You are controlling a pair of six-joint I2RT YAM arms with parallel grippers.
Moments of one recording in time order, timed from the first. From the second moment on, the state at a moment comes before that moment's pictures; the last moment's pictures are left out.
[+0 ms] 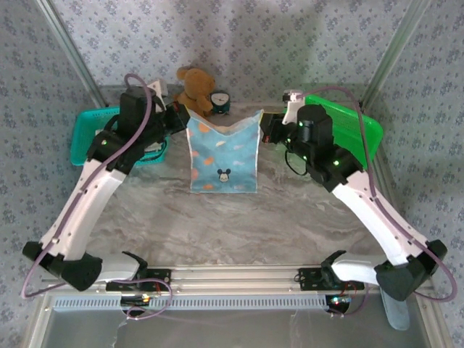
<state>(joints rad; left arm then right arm) -0.51 1.29 1.65 -0.75 -0.02 -0.69 0.60 1.21 1.37 -0.36 0.02 0.44</state>
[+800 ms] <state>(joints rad) -0.67 1.12 1.84 -0.93 -0.25 -0.71 0.93 1.06 1.48 -0.44 0.33 0.25</state>
